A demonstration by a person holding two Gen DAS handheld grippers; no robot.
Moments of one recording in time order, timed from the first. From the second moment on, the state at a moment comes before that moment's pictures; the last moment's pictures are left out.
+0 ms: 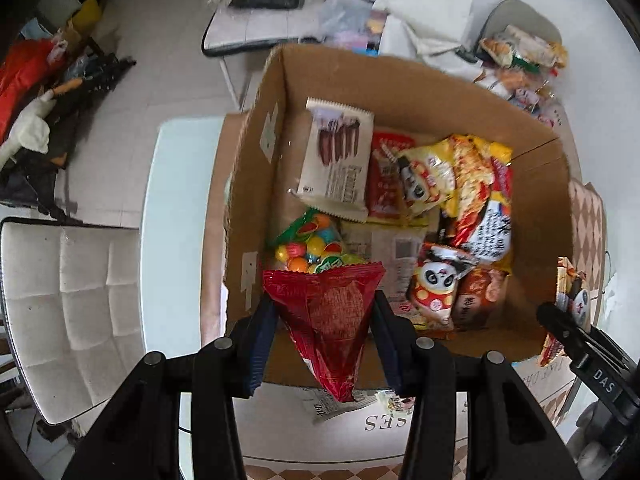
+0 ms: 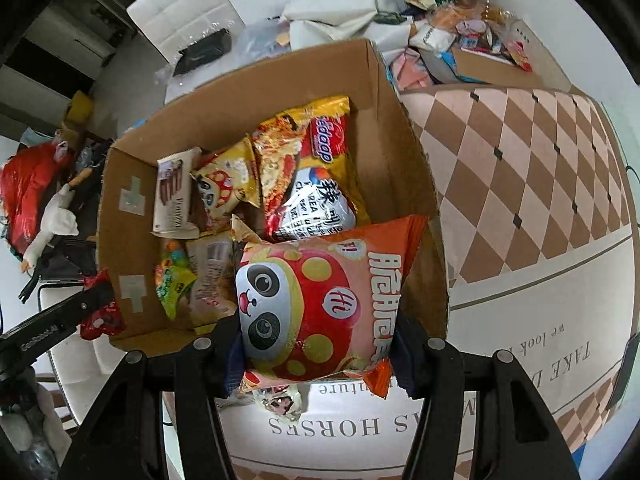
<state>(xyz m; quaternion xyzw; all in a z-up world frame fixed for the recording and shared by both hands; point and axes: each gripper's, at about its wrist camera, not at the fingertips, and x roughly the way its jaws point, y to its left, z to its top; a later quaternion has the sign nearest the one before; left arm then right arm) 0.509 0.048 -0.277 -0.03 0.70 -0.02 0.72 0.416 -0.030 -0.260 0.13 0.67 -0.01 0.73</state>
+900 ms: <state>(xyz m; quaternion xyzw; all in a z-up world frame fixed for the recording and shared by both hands) 0.482 0.042 -0.249 -0.04 0.65 -0.01 0.76 0.409 -0.015 -0.249 0.08 0.67 -0.02 0.74</state>
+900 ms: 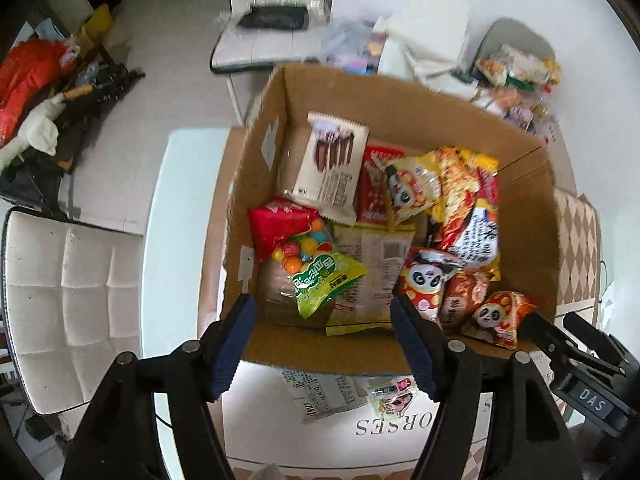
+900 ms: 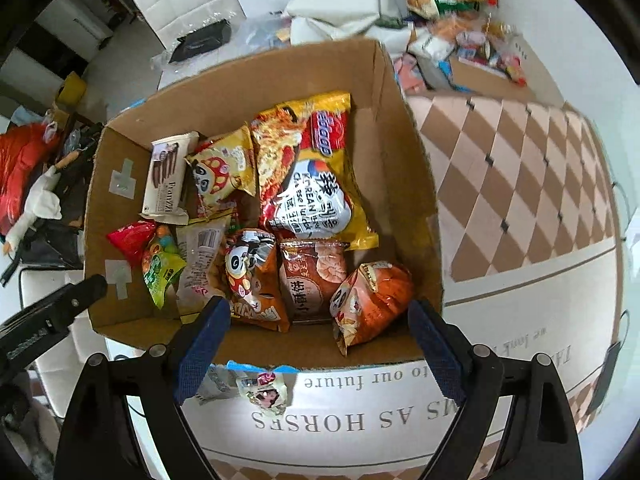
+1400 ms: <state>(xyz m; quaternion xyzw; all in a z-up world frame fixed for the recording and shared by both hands) 0.409 0.039 -0.172 0.00 0.54 0.01 0.84 0.352 0.002 -0.161 0.04 0.59 -0.01 0.81</state>
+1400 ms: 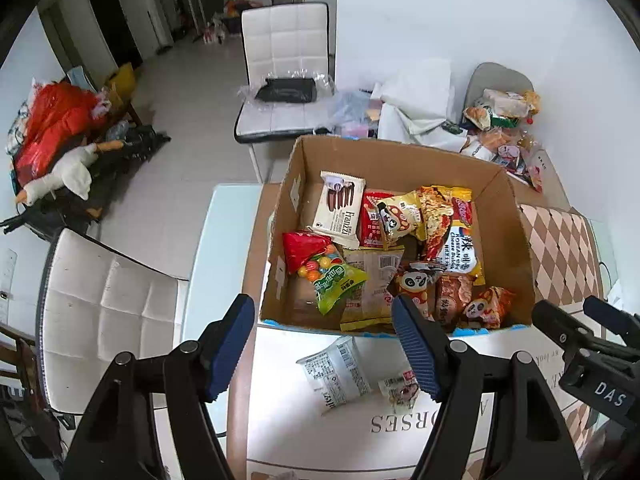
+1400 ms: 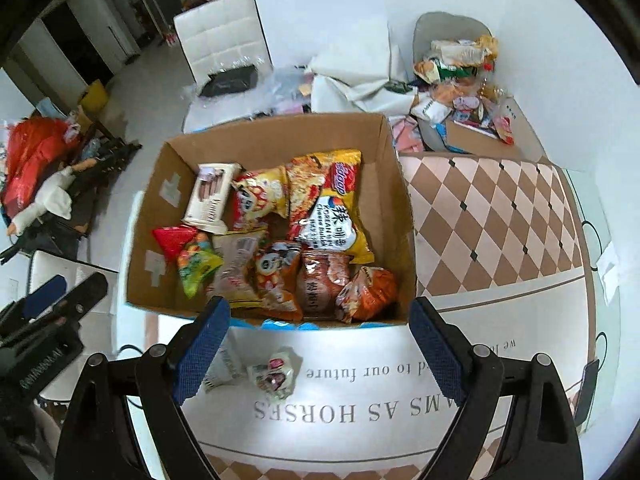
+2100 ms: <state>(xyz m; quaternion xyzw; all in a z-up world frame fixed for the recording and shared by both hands) 0.349 0.037 -0.178 0.01 0.55 0.02 0.84 0.277 0.000 -0.148 0.09 0.59 0.02 0.80</state>
